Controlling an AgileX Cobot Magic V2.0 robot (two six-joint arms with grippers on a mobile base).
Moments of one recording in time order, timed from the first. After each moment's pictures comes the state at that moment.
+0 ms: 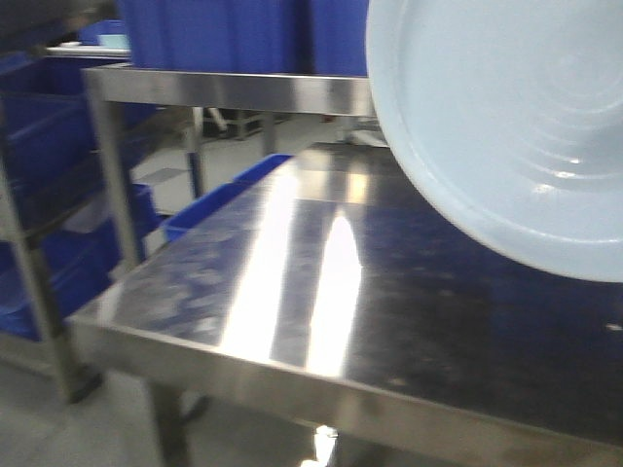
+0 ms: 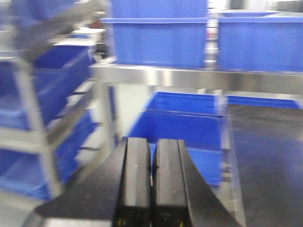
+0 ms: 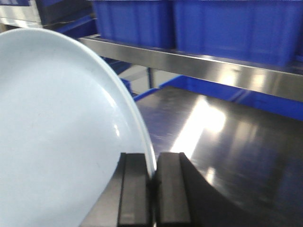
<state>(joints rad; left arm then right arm) -0.14 0.39 -0.28 -0.28 -0.02 0.32 0.30 0.41 -0.25 0.16 -0.04 -0.07</state>
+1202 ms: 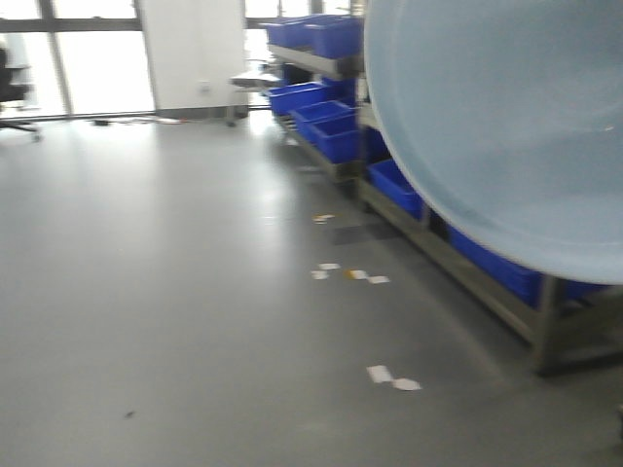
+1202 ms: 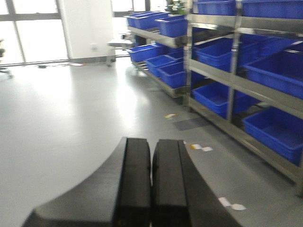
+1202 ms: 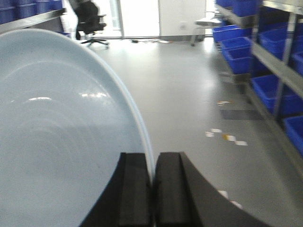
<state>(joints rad) -0.14 0.39 -0.28 -0.28 -0.02 0.32 0.30 0.41 -0.25 0.16 -0.04 -0.07</state>
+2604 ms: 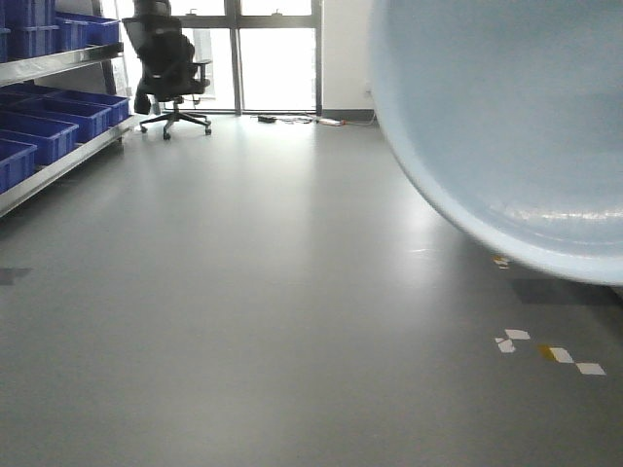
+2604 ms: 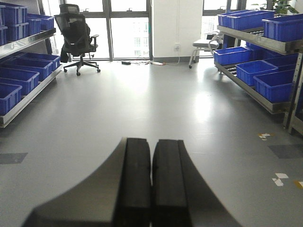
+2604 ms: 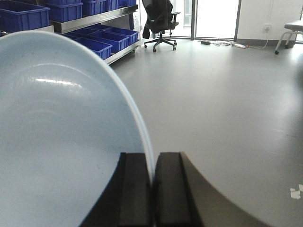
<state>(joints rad) -0.14 0.39 -0.28 -0.28 -0.02 0.32 0.30 0.41 -0.25 0.16 -0.04 -0.07</state>
